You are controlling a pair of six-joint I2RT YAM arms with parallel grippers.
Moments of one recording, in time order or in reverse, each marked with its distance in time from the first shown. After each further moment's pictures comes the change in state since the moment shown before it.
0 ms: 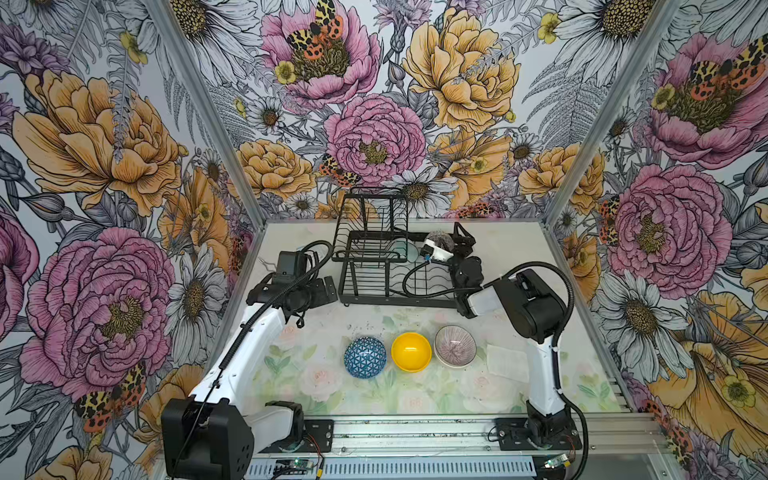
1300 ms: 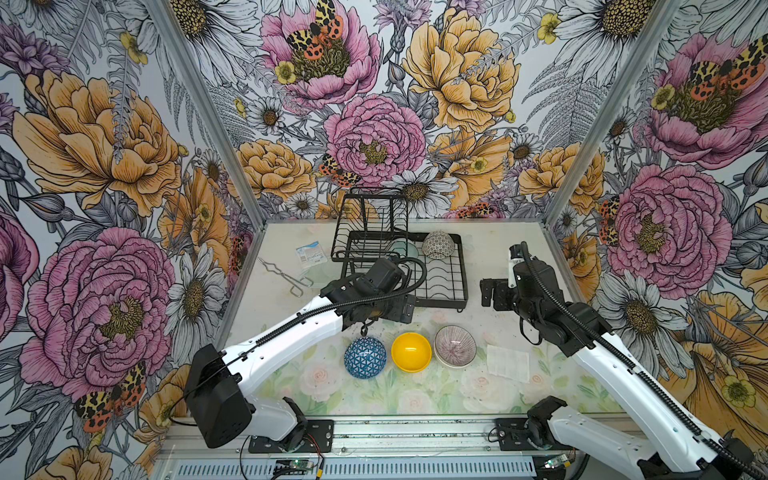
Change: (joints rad) left arm -0.715 0.244 0.244 0.016 -0.135 -0.092; right arm 0.047 -1.190 0.008 -2.126 -0.039 1.582
